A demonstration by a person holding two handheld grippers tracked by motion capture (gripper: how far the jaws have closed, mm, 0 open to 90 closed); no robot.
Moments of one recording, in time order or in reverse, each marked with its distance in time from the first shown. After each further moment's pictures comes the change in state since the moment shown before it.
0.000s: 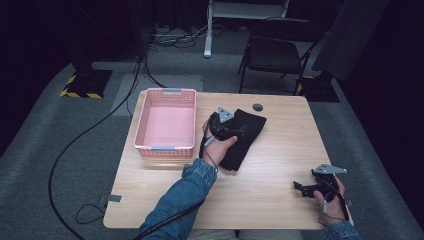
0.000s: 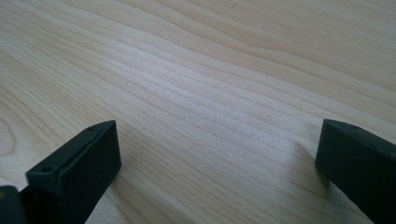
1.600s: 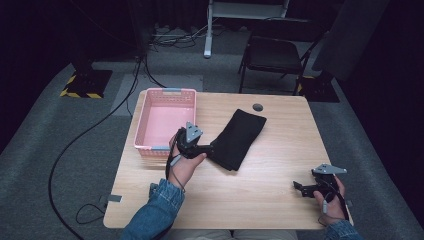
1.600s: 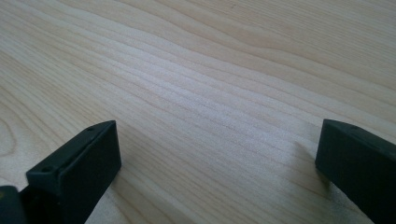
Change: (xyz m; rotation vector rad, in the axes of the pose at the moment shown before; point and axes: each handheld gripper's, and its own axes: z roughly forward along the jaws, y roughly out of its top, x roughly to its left) left arm 0.035 -0.045 -0.100 0.012 0.102 0.047; right arm 0.000 0.000 0.000 0.000 -0.002 0.003
